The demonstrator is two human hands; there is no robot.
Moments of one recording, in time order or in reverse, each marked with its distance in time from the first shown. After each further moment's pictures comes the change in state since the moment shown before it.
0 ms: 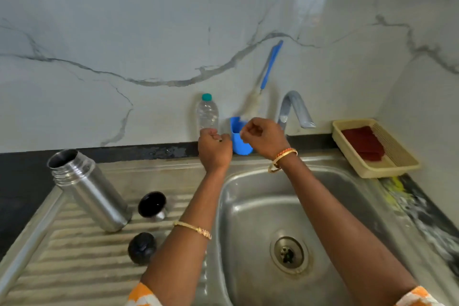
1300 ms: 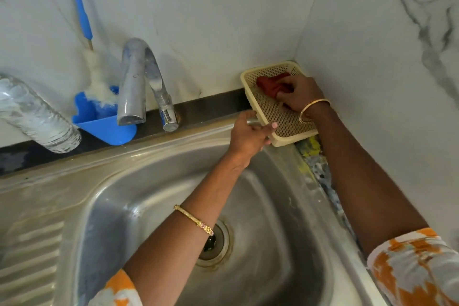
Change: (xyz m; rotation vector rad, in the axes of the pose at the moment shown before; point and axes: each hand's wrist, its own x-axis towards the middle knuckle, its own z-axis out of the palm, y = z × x) left_hand -0.139 -0.003 0.287 -0.170 -0.916 -0.330; right_hand 0.046 0.284 -0.238 -0.500 0.064 0.320
